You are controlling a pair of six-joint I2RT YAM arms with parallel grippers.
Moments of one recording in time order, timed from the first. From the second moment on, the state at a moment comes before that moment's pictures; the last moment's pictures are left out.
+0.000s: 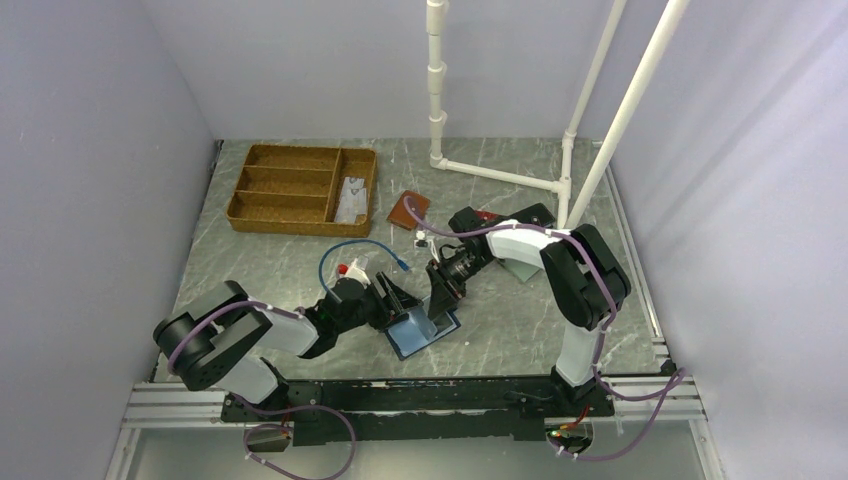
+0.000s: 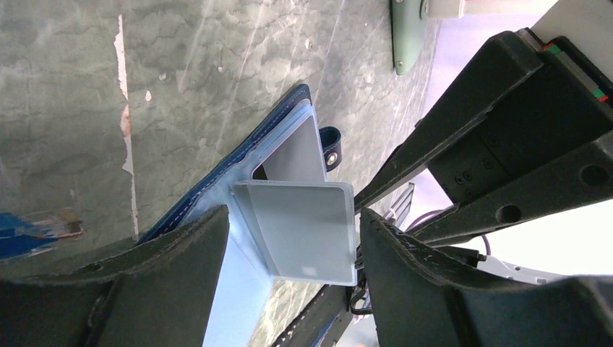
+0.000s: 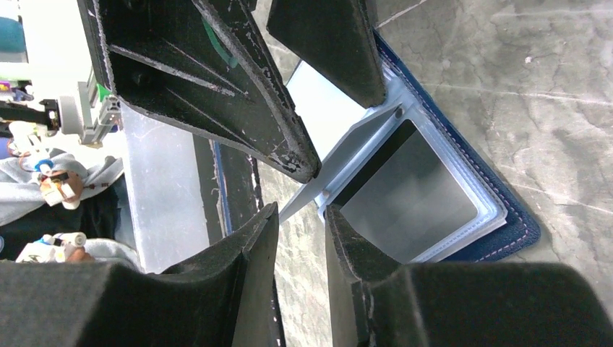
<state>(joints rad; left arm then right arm) -0.81 1.48 0.25 0.78 0.10 -1.30 0.56 1.85 1.08 -0.65 -1.05 -0.36</state>
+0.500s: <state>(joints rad) -0.81 1.48 0.23 0.81 0.10 -1.30 0.59 1.85 1.08 -0.65 -1.02 -0.37</state>
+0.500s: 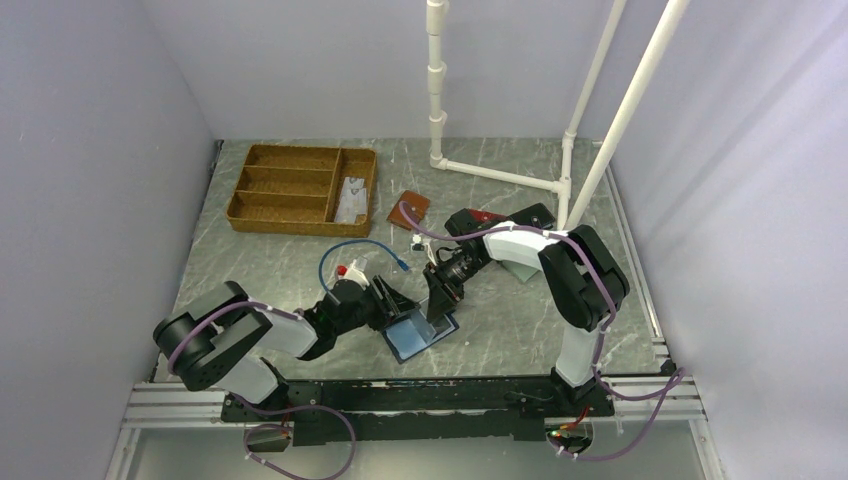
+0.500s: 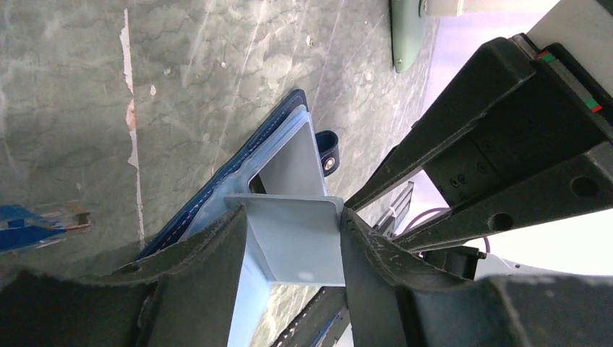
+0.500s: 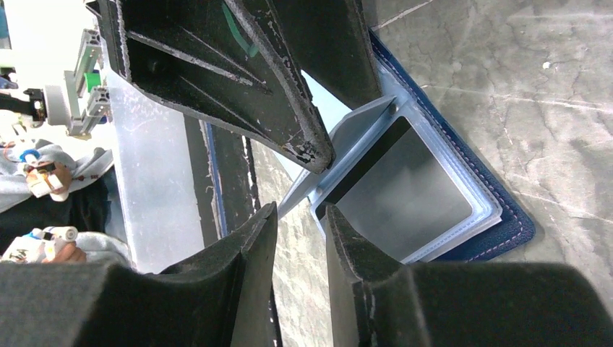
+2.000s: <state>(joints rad) -0.80 1.45 0.20 0.84 0.14 -1.26 0.63 1.85 1.09 -0.64 -0.95 -0.37</state>
